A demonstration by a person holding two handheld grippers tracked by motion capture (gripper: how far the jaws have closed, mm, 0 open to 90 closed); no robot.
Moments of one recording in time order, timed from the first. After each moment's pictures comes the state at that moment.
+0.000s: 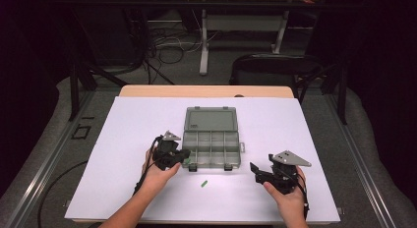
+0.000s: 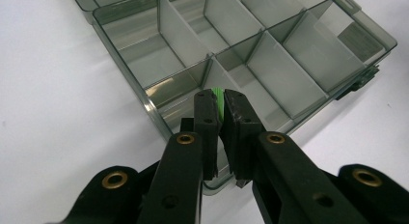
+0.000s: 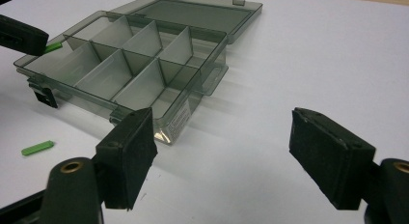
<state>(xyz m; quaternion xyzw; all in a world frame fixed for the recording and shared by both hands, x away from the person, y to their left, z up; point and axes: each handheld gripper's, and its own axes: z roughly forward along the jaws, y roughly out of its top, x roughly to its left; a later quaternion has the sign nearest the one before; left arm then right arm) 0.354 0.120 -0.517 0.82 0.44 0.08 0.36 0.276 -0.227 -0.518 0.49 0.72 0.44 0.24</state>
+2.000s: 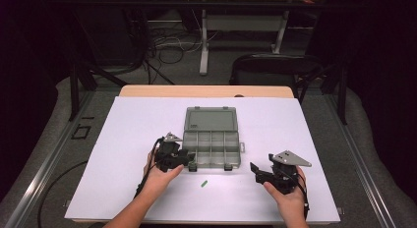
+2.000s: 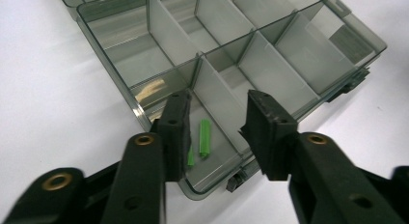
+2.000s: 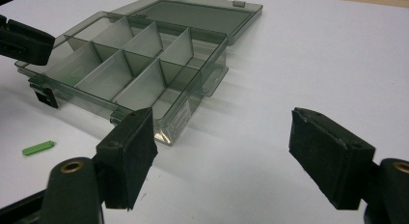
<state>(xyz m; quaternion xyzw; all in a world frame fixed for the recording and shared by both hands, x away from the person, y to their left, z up) 0.351 0.120 -0.521 0.81 0.44 0.07 0.38 0.275 -0.228 -0.516 0.49 0.72 0.43 0.24</state>
